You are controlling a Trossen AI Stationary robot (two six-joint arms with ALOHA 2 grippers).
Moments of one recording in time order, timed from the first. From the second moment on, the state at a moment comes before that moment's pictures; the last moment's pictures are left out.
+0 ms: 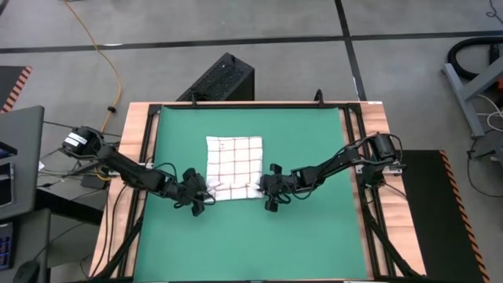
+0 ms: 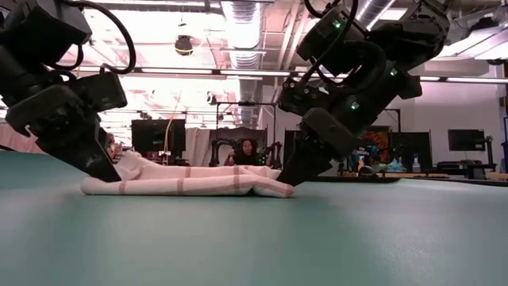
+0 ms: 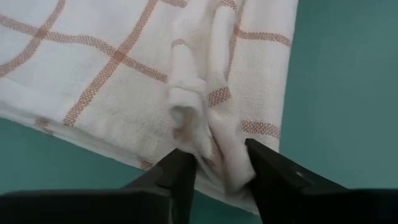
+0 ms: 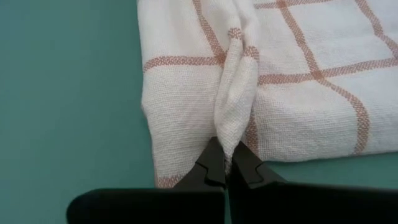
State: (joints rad) left arm -0.38 1.29 0.29 0.08 -0.36 -0.68; right arm 0.15 1.85 0.83 0.17 0.20 0.23
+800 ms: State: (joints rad) left arm -0.40 1.08 0.32 -0.15 -0.39 -0.70; right arm 0.15 1.85 0.83 0.18 0.18 0.22
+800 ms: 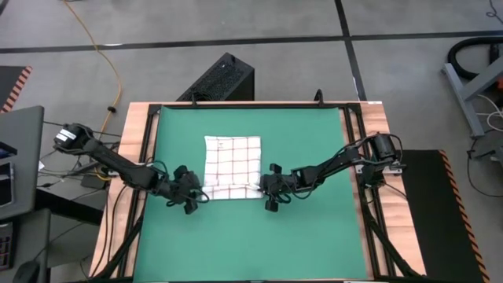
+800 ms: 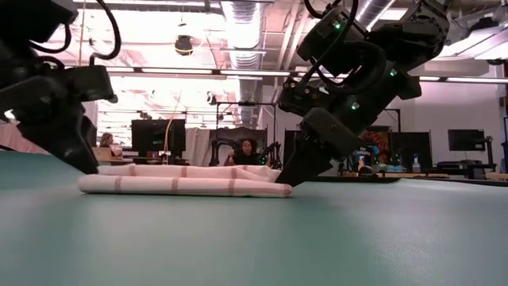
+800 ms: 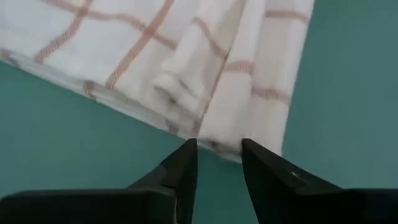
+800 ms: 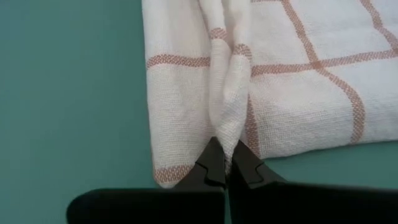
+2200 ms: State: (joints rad) left arm -0.43 1.36 0.31 0.15 -0.69 -0.27; right arm 0.15 1.85 0.83 0.18 0.18 0.20
